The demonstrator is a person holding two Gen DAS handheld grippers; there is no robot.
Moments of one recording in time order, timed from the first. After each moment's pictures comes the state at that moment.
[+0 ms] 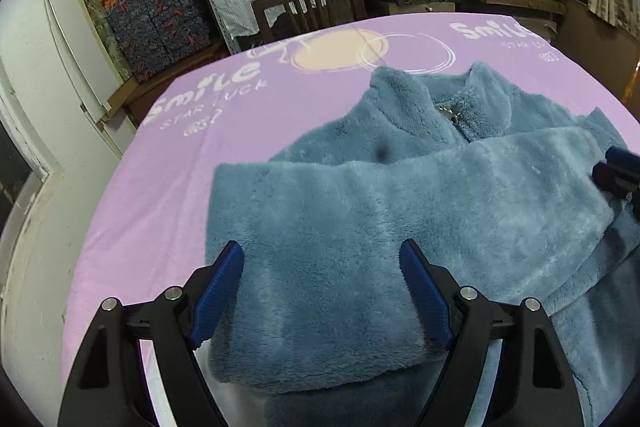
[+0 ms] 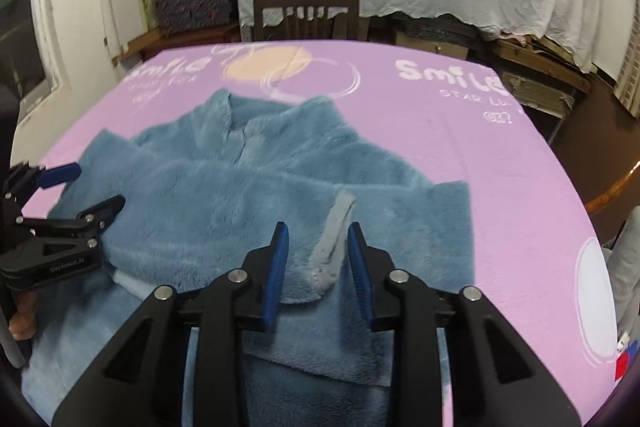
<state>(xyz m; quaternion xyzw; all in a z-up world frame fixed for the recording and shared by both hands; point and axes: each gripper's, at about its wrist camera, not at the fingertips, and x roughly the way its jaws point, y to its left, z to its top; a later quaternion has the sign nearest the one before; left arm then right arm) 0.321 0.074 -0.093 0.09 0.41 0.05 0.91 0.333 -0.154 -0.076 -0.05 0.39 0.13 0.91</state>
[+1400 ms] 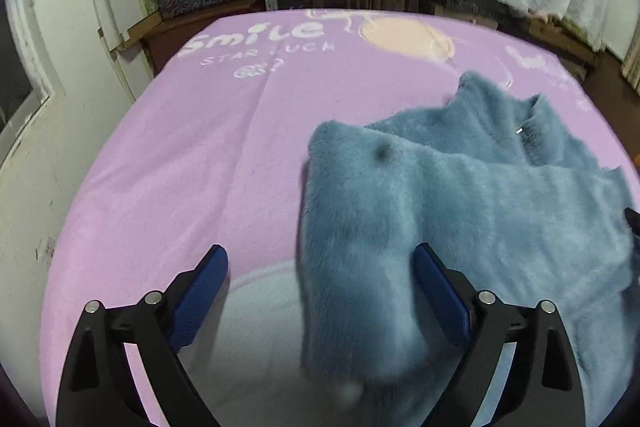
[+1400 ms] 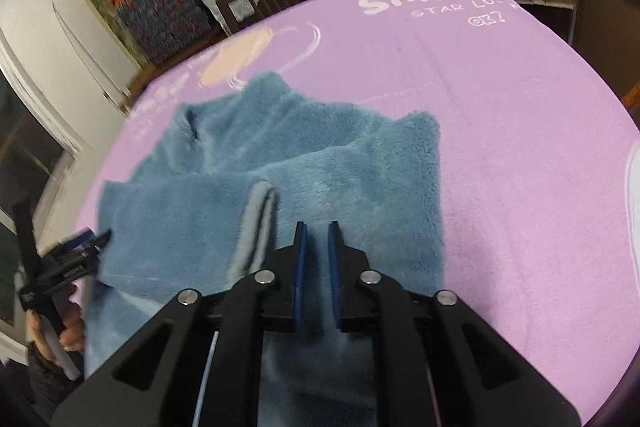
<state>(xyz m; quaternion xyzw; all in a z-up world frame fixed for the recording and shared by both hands) 0.307 0.151 -0.086 -0.03 0.44 0.08 0.90 0.354 -0.241 -0.084 0.16 0.44 0.18 0.87</state>
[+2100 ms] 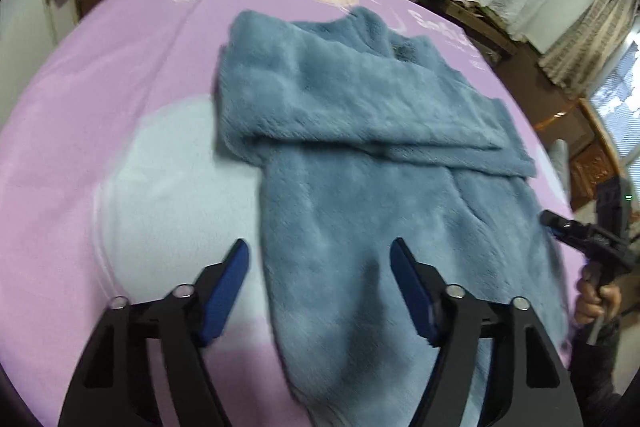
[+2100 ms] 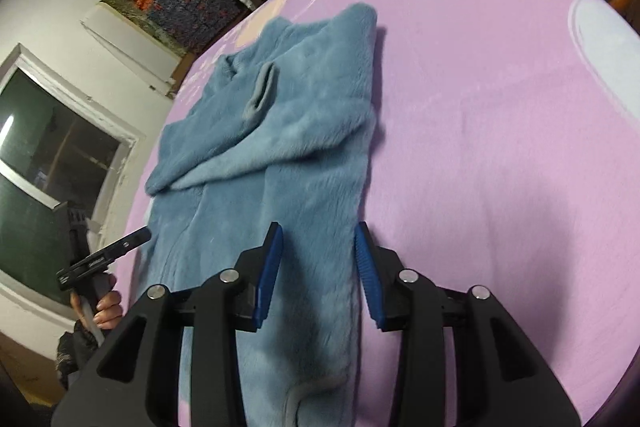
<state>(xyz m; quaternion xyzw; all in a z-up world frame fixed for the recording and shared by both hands) 0.209 0.133 -0.101 -0.13 0.49 -0.10 0.86 0.251 -0.304 -0.115 0.23 0.49 0.26 0.80</state>
